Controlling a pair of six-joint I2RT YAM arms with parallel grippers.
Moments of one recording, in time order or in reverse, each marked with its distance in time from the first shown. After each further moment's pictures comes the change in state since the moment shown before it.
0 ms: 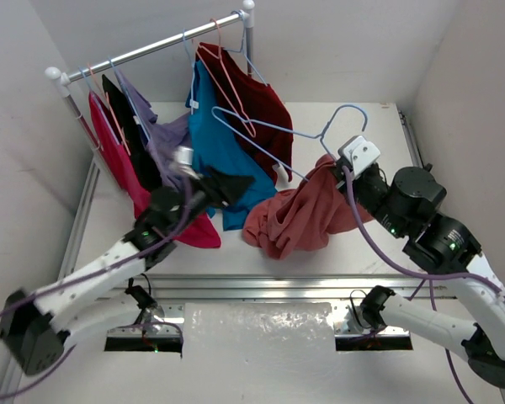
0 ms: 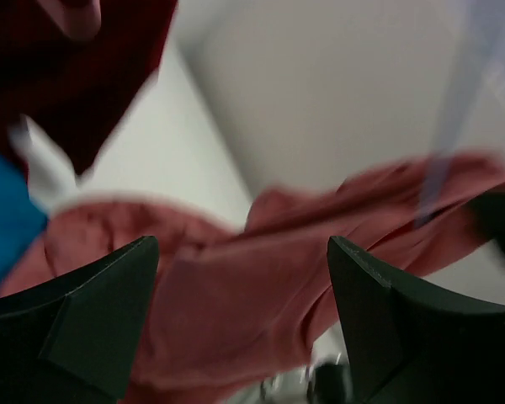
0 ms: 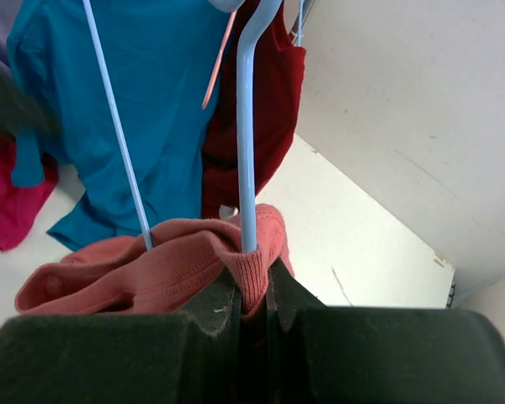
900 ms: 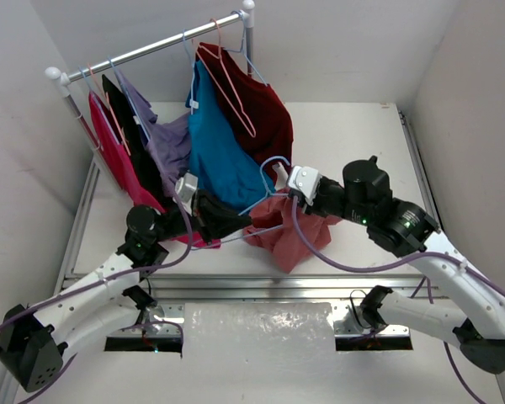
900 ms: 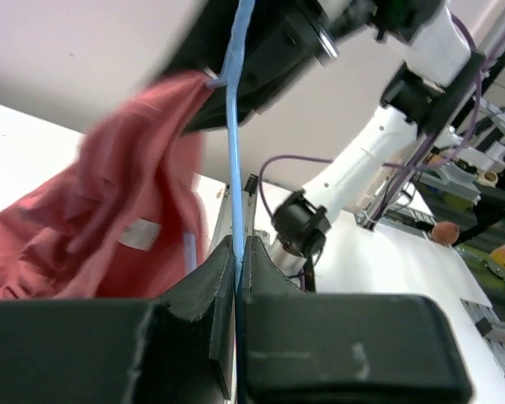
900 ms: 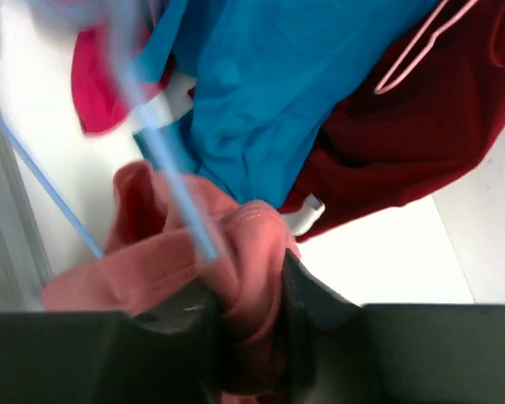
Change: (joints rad) left arm 0.032 -0.014 -0.182 0.364 0.767 0.266; right arm -0.001 0.151 -0.083 -0.037 -0.361 -0.219
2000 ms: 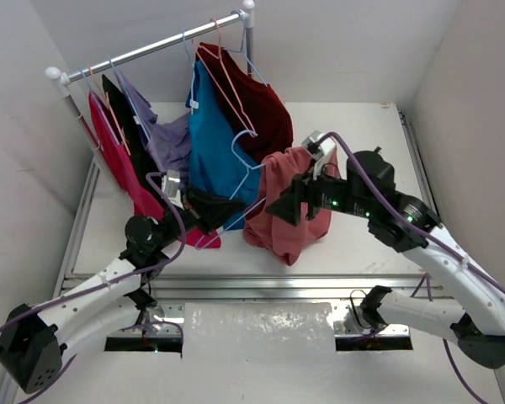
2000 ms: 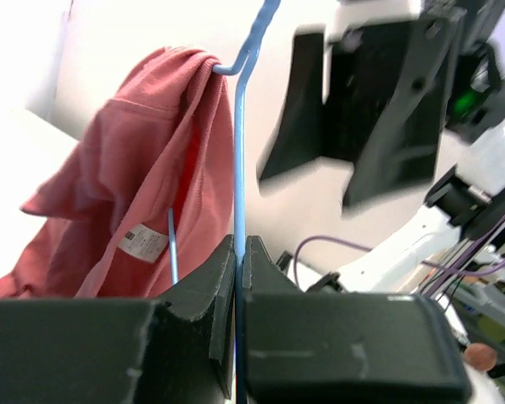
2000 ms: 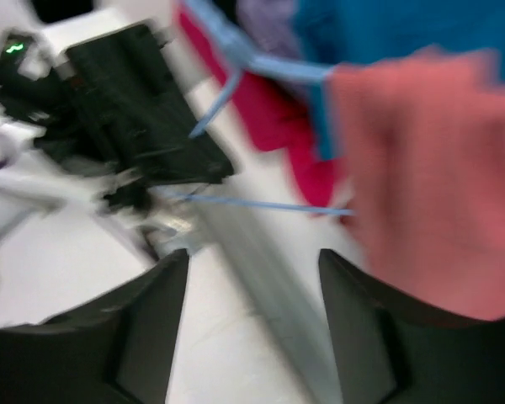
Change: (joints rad) left arm 0.000 0.011 -0.065 0.153 -0.320 -0.120; right arm 0.006 0.064 0.084 0.062 -0.260 0.956
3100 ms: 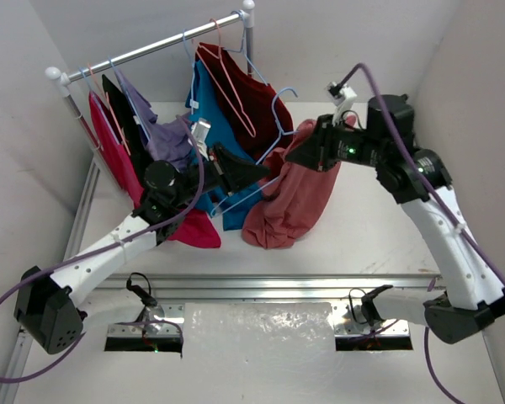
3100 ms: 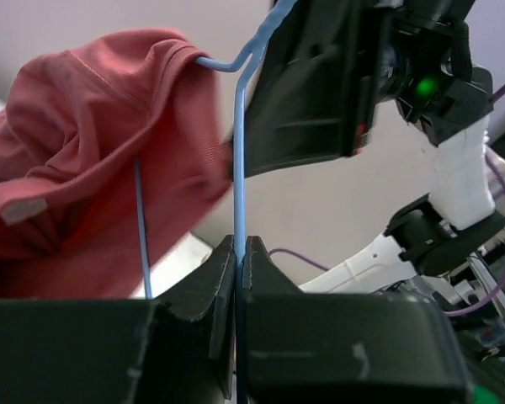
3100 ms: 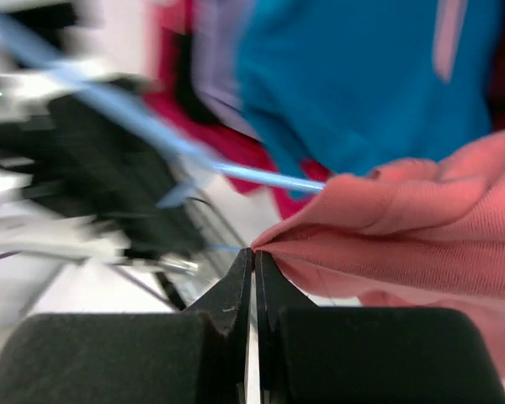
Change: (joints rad) left arm 0.011 0.291 0.444 -0.268 0.127 -0.123; right arm -0.317 0.218 0.351 -0.196 -0.134 -0.017
